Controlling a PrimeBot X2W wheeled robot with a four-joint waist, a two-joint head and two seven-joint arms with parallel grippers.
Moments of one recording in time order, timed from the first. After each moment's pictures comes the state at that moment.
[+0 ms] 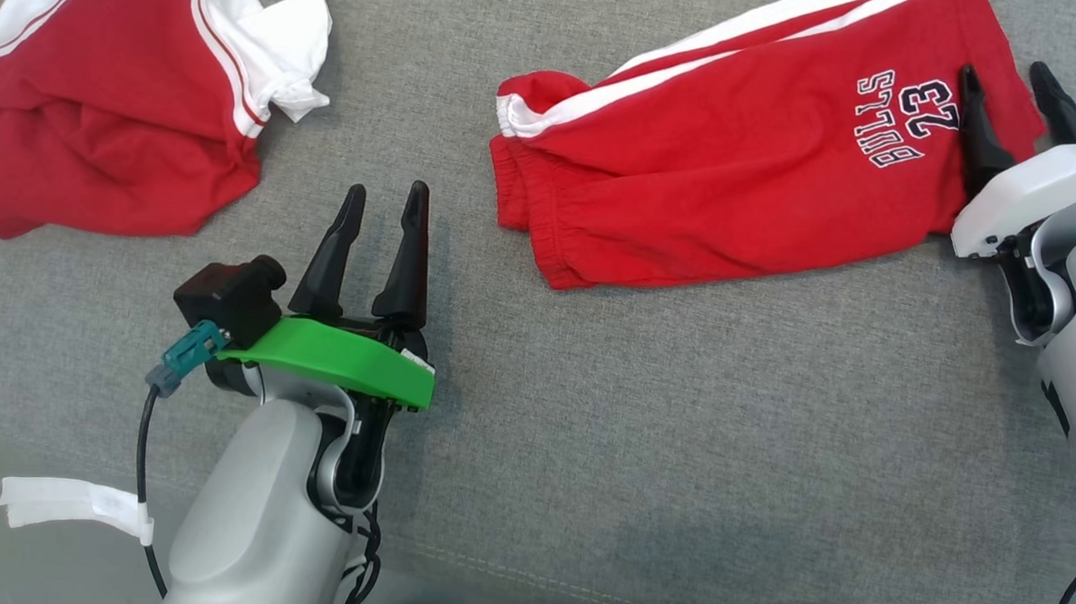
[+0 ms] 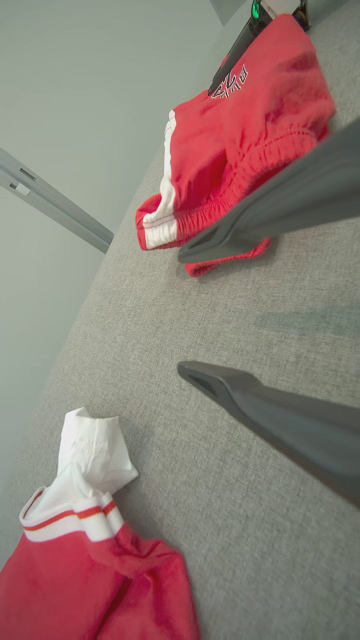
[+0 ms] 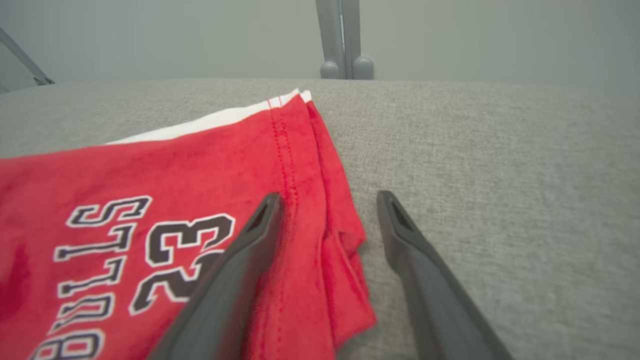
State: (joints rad) left arm -0.48 0.05 -0.34 0.39 -0.68 -0.10 -0.26; right arm -0.89 -0.39 0.37 0.92 0.56 0.13 -0.26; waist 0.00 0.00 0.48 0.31
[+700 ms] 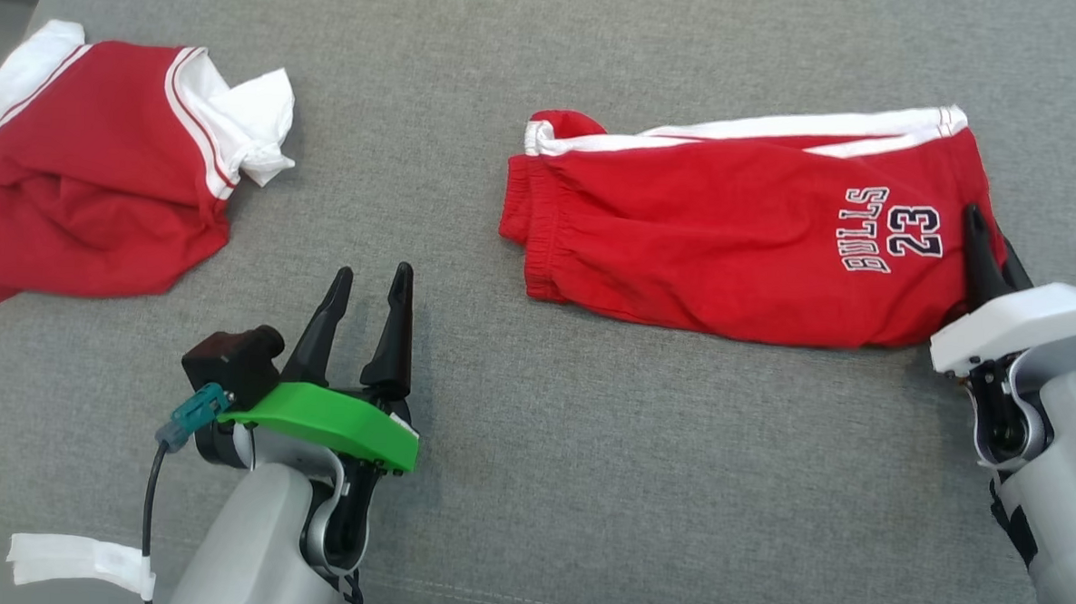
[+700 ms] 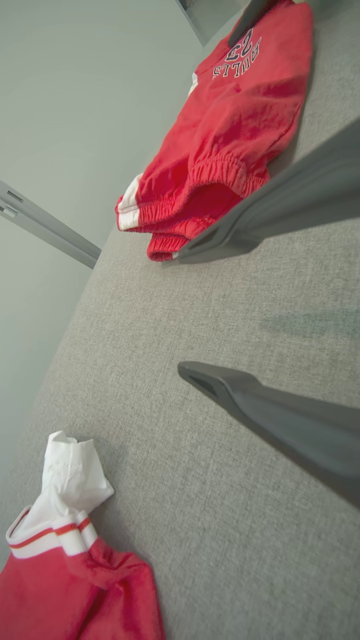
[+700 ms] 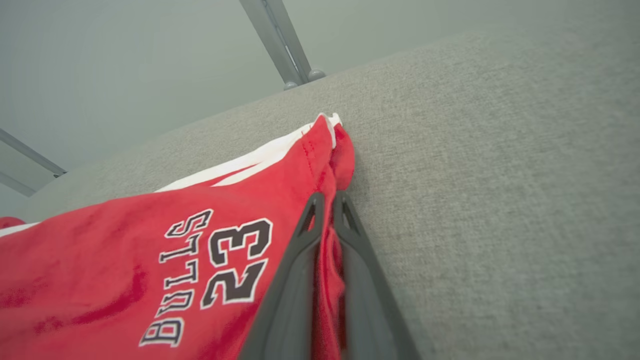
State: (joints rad) left arm -0.39 0.05 -0.30 0.46 -0.63 -0.11 -0.26; right arm -0.62 -0.34 0.21 0.76 0.74 0.13 -0.26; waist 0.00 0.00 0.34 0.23
